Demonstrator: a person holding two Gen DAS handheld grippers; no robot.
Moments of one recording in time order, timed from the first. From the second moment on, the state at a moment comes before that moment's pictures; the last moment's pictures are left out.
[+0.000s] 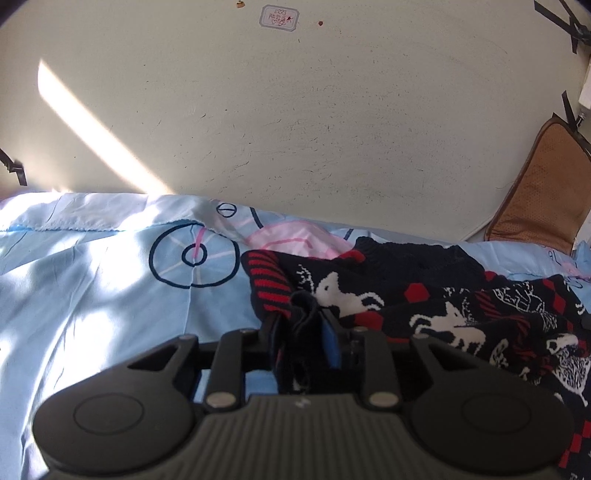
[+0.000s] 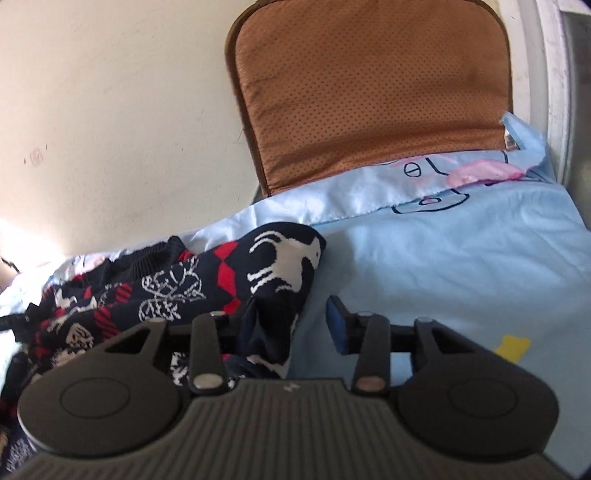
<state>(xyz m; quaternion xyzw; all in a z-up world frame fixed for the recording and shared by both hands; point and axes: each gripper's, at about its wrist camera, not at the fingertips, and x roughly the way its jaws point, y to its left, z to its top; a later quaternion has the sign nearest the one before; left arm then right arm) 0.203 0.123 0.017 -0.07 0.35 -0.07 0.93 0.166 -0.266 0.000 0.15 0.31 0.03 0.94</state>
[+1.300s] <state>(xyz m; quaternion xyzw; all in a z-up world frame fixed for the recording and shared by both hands) 0.123 0.093 0.014 0.04 0.34 0.05 0.94 0.168 -0.291 -0.029 0.31 0.29 0.09 0.90</state>
